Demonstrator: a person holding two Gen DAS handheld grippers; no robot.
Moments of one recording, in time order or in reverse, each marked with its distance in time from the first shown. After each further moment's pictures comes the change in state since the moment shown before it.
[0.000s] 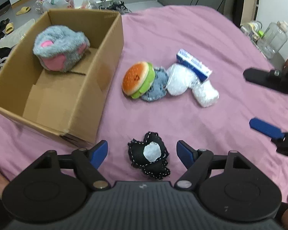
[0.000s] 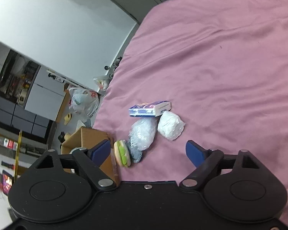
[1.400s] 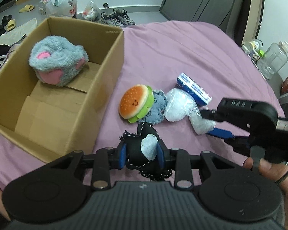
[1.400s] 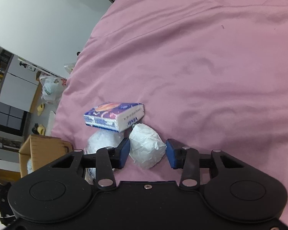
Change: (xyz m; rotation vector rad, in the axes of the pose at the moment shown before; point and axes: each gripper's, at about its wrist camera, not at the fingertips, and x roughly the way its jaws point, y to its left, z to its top) left arm -0.006 0.008 0.024 -0.074 -0.073 -0.046; right arm 0.080 -0.017 0.018 -0.026 0.090 -0.175
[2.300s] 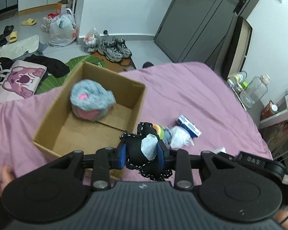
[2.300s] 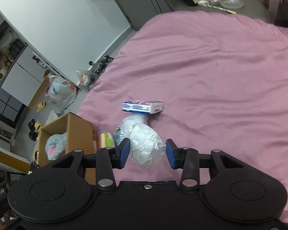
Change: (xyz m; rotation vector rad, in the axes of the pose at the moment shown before) left arm -0.093 0.068 0.023 -0.038 -0.158 -0.103; right arm -0.101 0.053 -0.054 -0.156 -0.160 -0.040
